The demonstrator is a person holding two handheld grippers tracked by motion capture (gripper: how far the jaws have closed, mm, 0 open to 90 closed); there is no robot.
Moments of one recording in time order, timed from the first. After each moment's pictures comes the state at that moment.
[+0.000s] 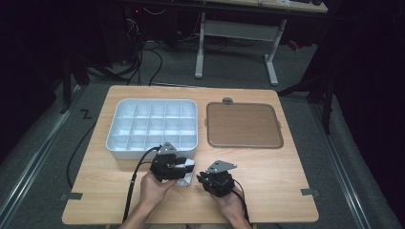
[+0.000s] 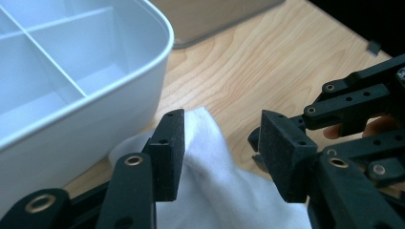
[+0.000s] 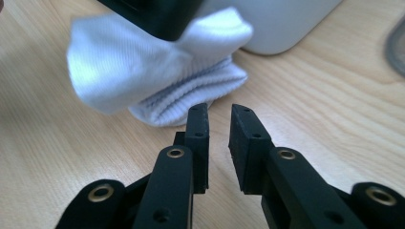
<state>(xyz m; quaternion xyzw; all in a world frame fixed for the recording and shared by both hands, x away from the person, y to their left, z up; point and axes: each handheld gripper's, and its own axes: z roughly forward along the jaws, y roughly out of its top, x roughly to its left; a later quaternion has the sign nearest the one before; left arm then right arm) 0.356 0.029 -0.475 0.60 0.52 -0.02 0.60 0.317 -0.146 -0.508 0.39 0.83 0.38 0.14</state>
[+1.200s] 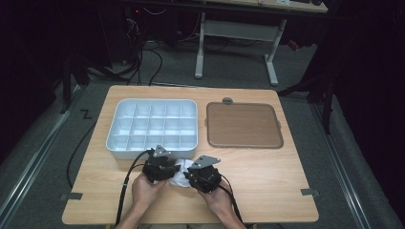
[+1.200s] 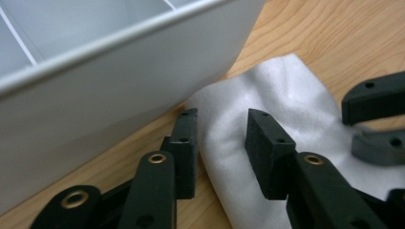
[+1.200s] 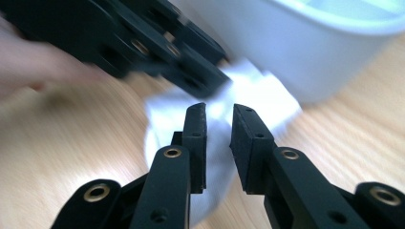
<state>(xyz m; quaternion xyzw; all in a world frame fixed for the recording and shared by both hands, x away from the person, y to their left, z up) 0.367 0.047 -0.516 0.62 0.56 0.06 0.55 0.325 -0.106 -0.489 0.36 0.85 0.37 0.14</state>
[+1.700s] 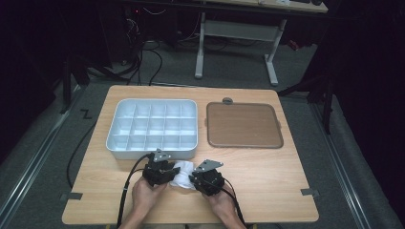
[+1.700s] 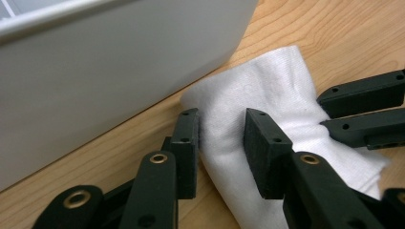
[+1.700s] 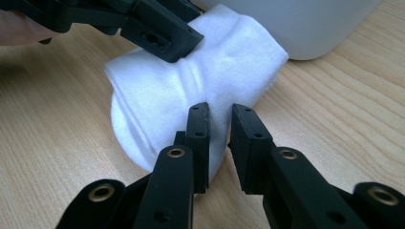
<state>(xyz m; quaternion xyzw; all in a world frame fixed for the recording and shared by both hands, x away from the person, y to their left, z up) 0.359 0.047 -0.522 0.62 0.56 0.08 0.55 0.326 -0.116 -0.516 0.37 0.85 0.35 0.14</state>
